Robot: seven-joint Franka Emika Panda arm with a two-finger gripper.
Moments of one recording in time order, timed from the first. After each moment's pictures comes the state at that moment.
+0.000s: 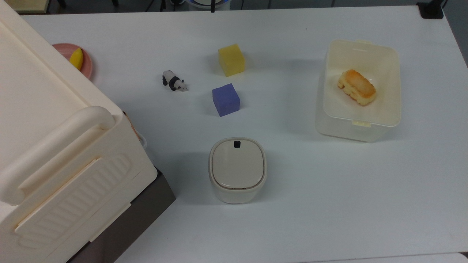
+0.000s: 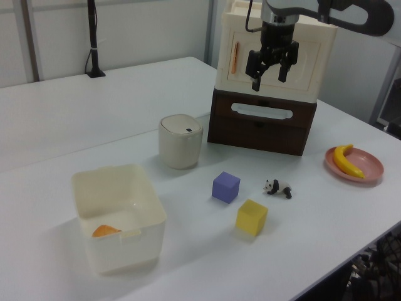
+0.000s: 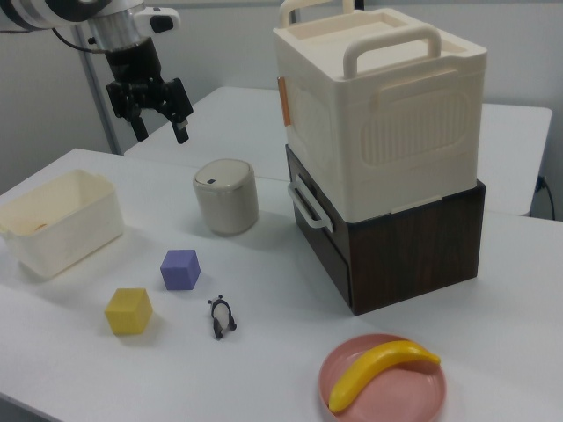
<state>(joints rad) -0.04 0.05 0.10 -1.47 -0.11 1.54 0.04</state>
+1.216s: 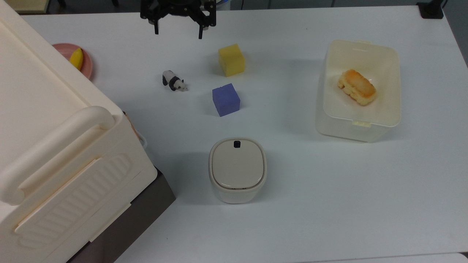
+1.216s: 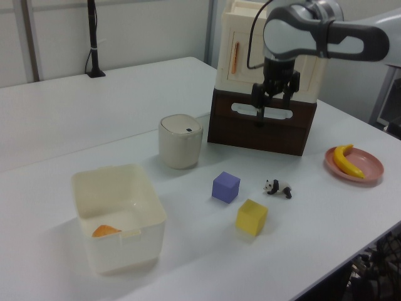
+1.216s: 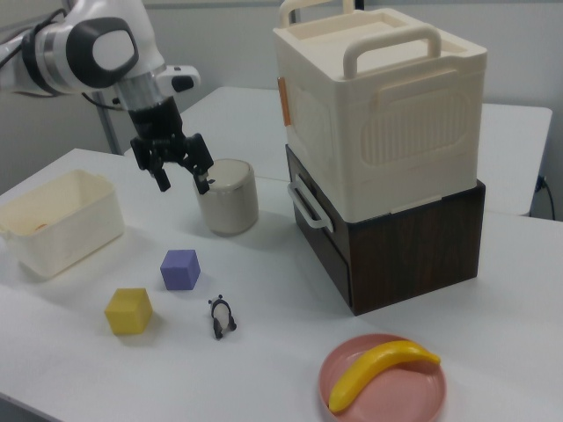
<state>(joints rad) -0.07 -0.02 0.10 -1.78 -0.16 1.78 0.04</state>
